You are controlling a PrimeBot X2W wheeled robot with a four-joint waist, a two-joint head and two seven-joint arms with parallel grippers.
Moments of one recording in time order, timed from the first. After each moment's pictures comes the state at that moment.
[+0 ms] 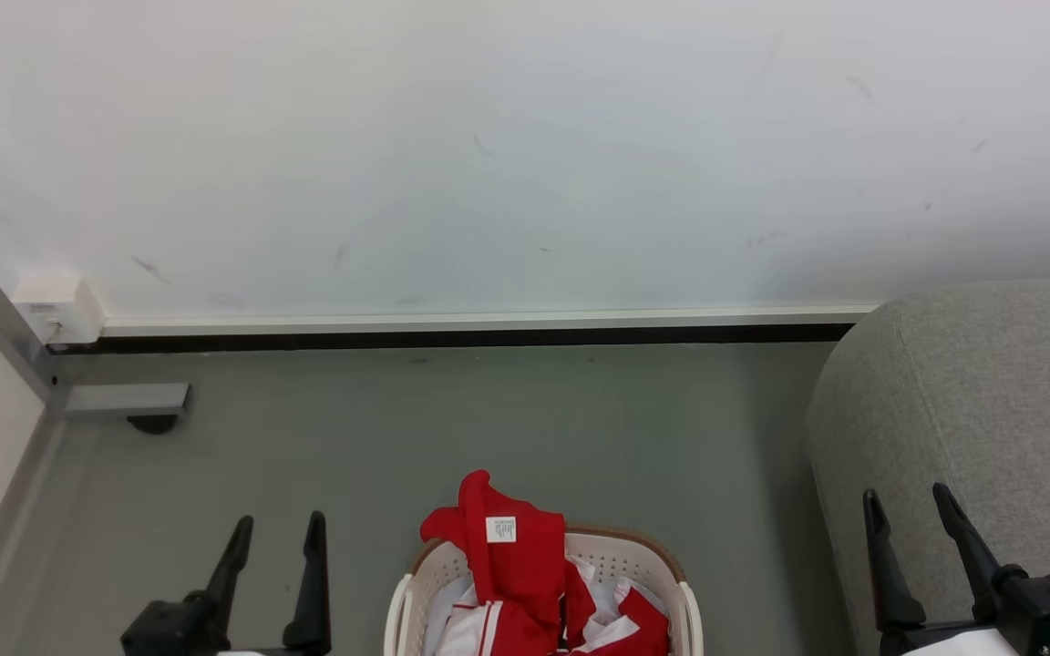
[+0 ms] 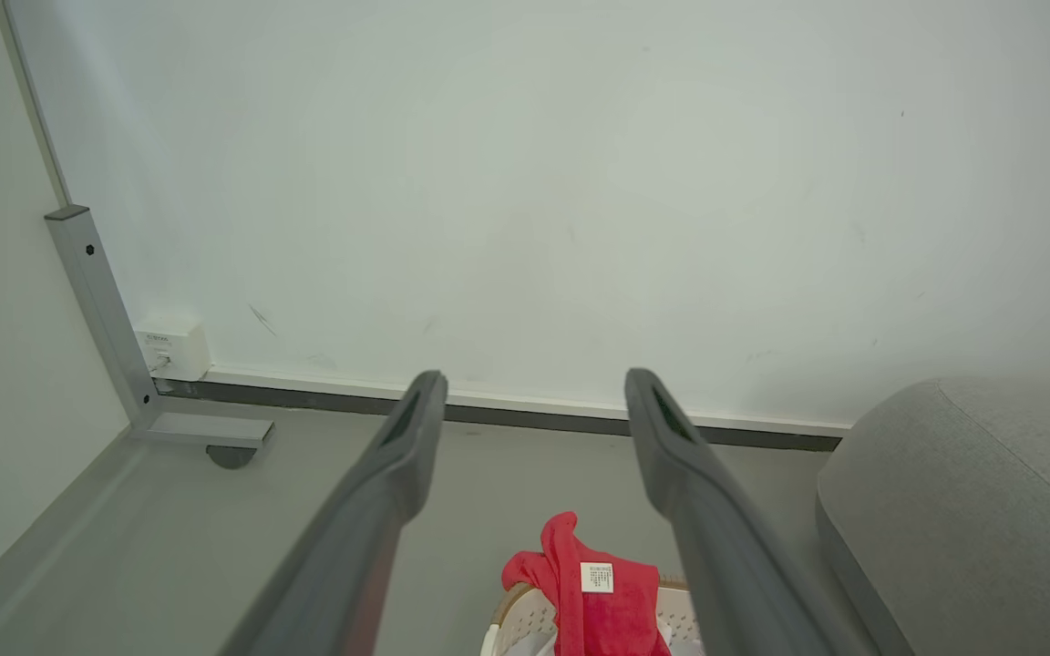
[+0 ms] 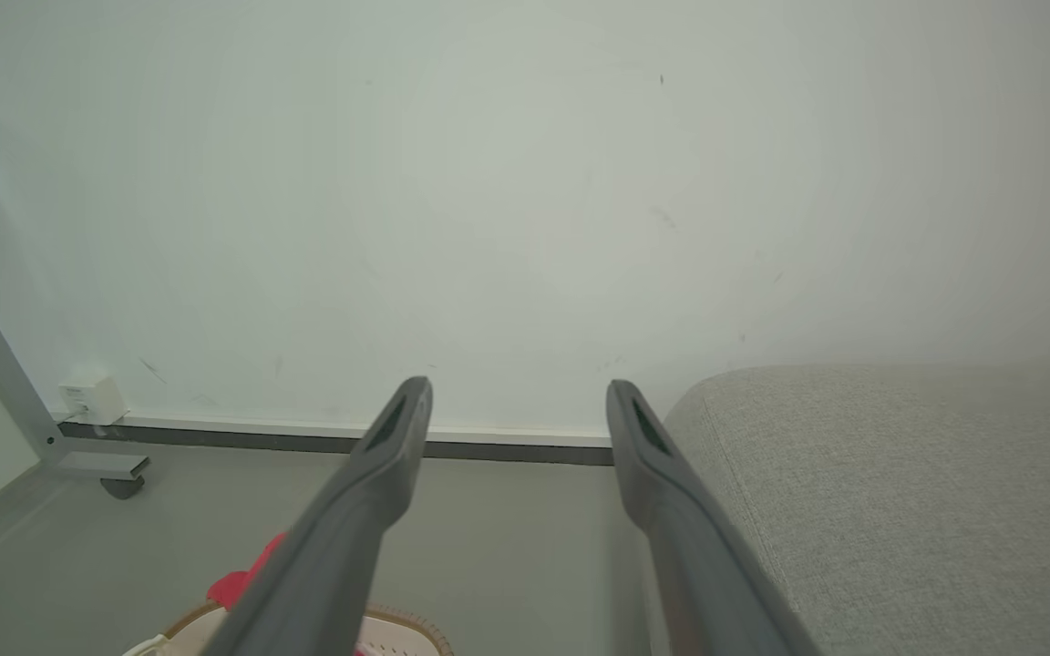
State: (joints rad) left arm 0.01 0.08 -0.07 0.12 -0.20 -0.01 -0.22; right arm -0.06 -0.04 0.01 0.23 0.18 0.13 -0.22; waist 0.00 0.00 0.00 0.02
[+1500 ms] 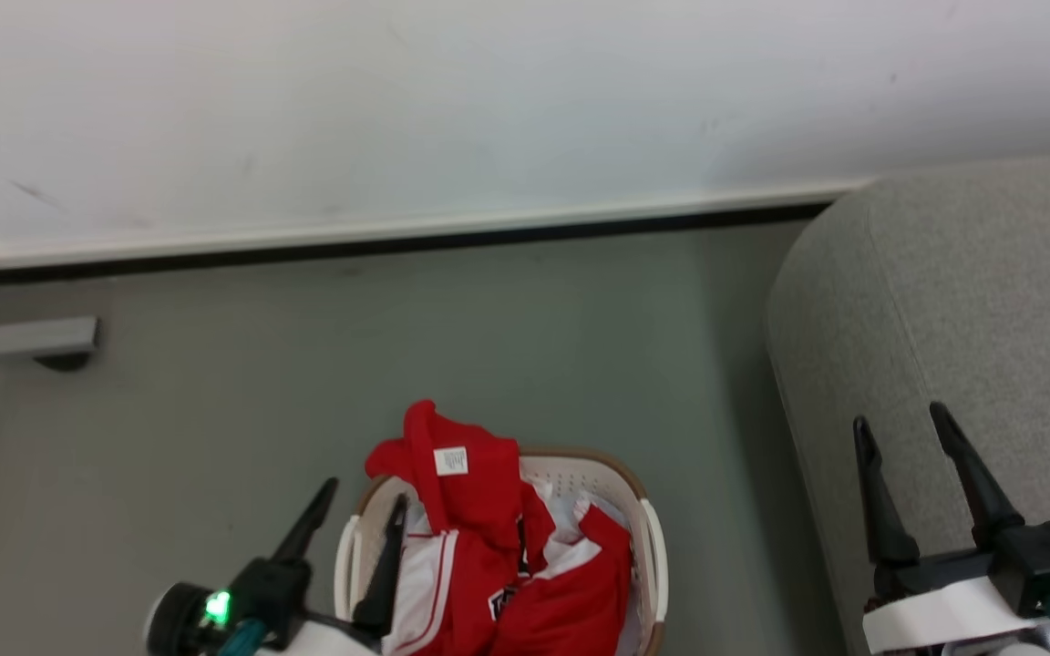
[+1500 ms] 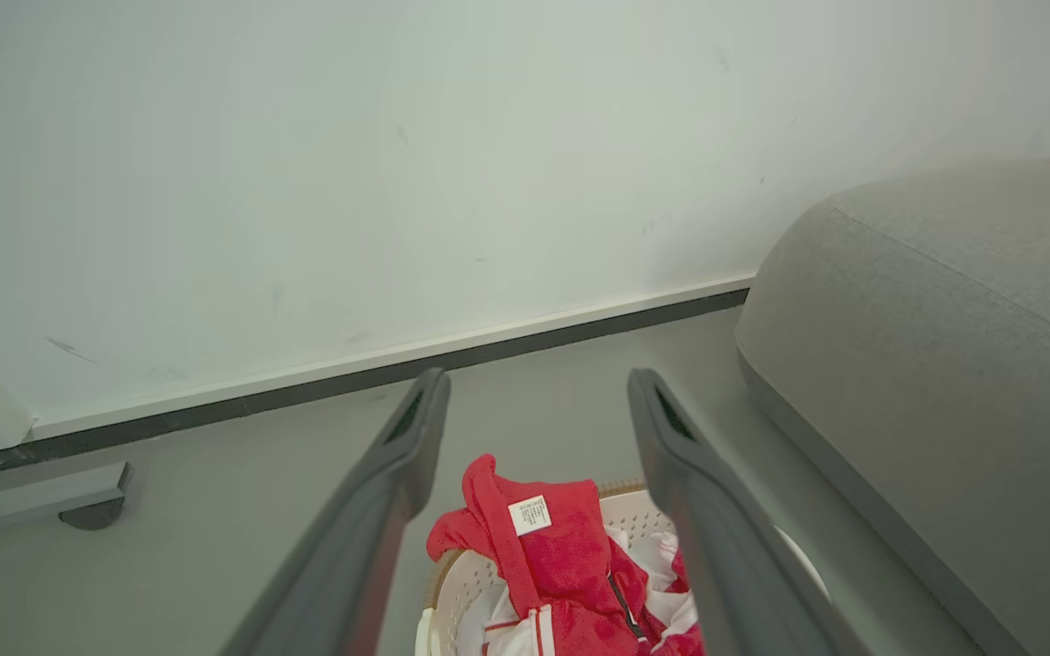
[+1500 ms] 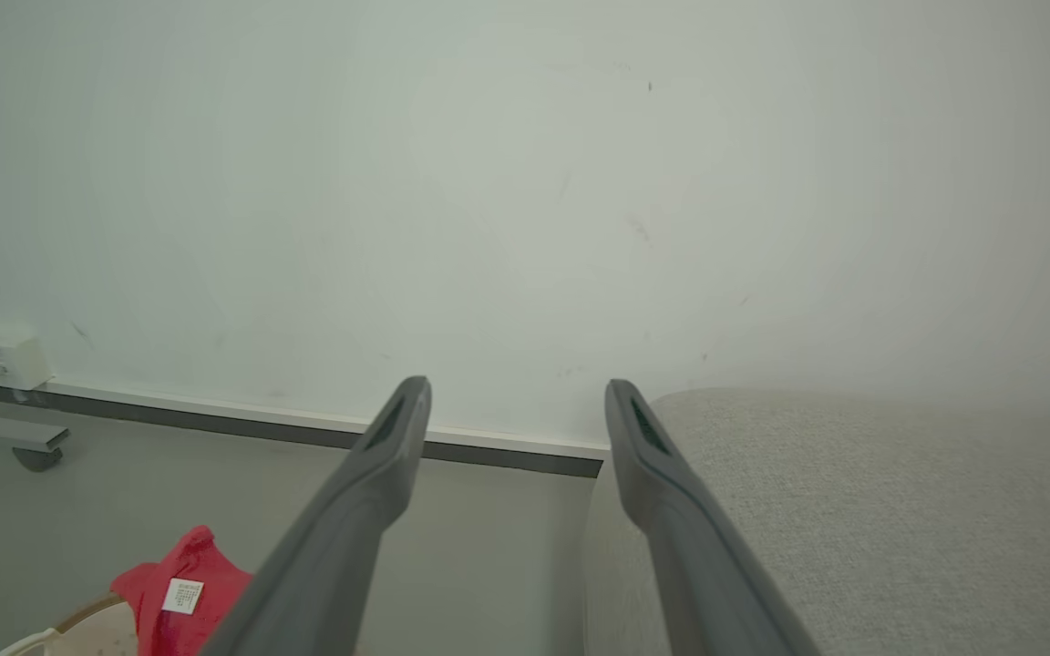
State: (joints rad) left arm -0.09 0.09 -0.14 0.22 -0.01 -0.08 -0.26; right arm -0.14 -0.05 0.03 0.17 0.07 0.13 -0.26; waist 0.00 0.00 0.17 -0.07
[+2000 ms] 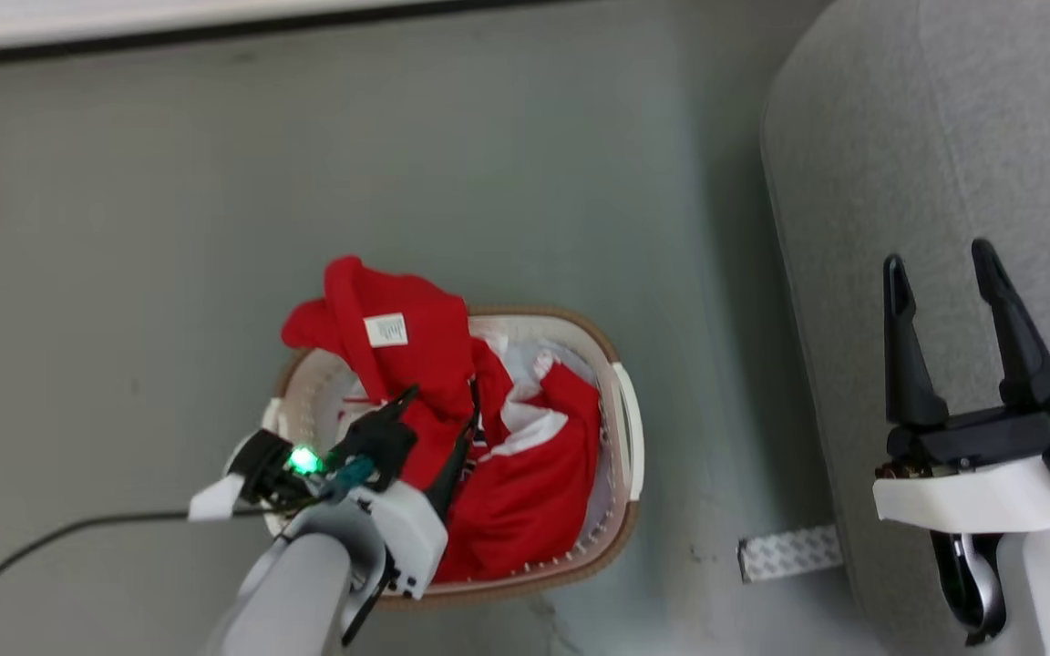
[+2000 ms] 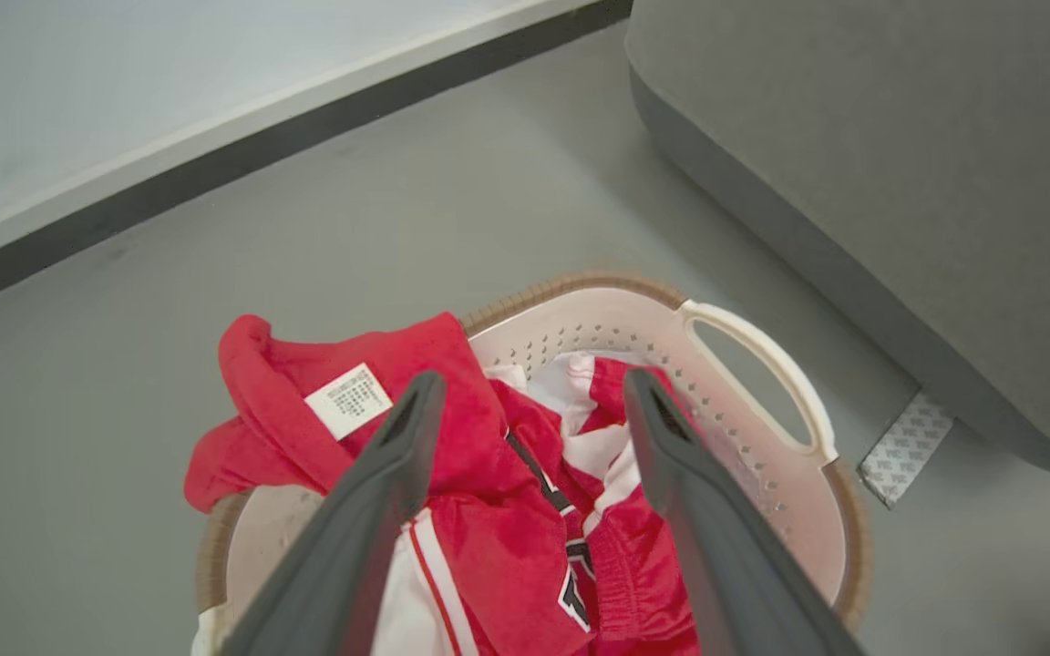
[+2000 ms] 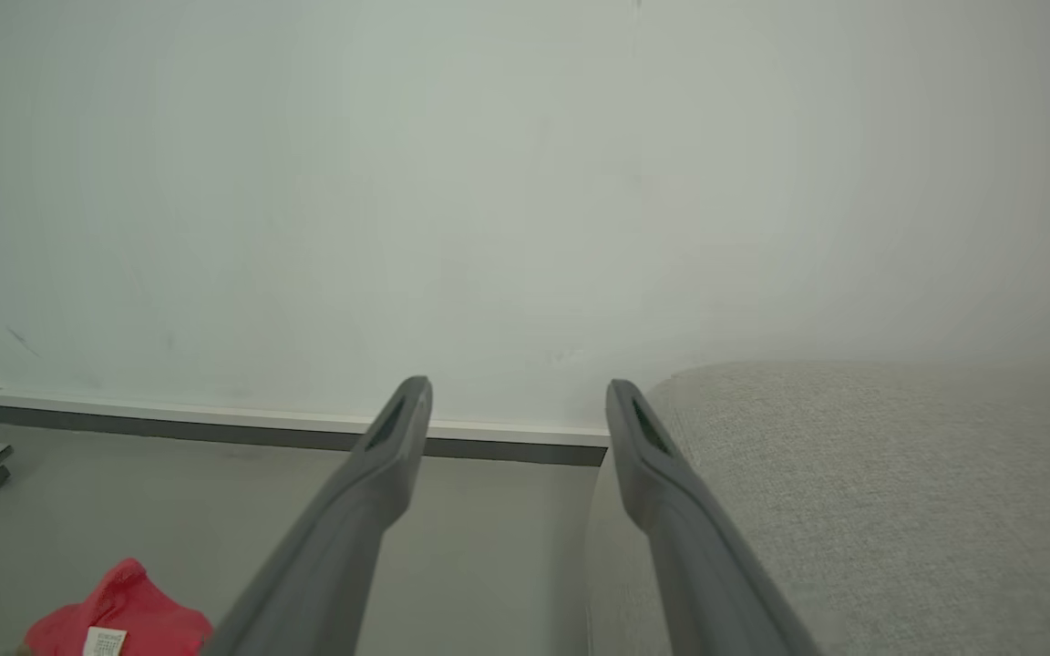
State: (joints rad) left arm -0.52 0.10 -0.36 0.67 0.06 -0.12 -0.22; right arm -0.34 -0.05 0.04 0.07 0.15 0.13 -0.26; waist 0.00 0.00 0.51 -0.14
